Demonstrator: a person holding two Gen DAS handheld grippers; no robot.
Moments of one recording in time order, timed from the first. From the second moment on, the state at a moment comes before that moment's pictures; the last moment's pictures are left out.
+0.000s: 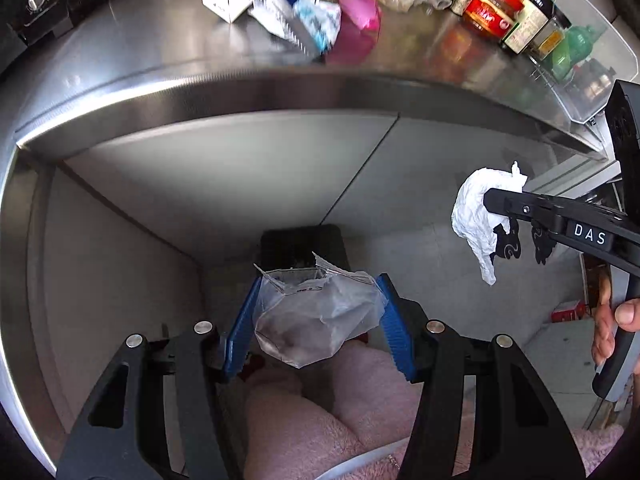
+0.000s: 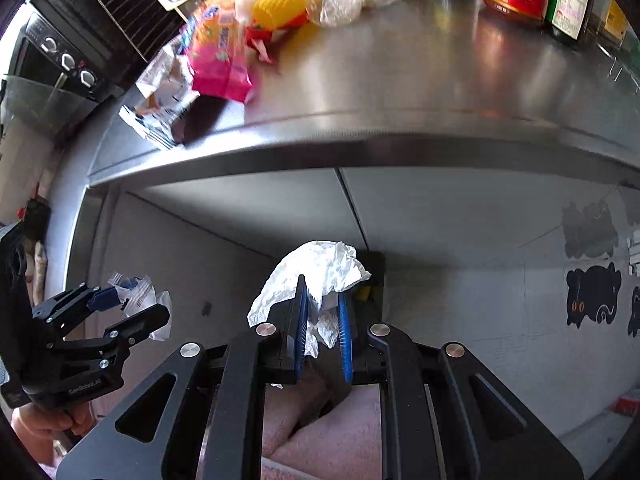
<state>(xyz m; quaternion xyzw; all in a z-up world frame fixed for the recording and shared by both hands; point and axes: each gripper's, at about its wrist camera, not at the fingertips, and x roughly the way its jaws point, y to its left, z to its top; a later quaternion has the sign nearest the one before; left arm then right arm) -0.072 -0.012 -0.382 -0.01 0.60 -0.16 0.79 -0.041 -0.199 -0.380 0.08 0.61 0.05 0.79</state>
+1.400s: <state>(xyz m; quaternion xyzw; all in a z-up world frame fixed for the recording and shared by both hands) -0.027 -0.034 -0.568 -0.03 0.70 -0.12 0.71 0.005 -0.191 -0.566 0.11 0.69 0.01 0.72</state>
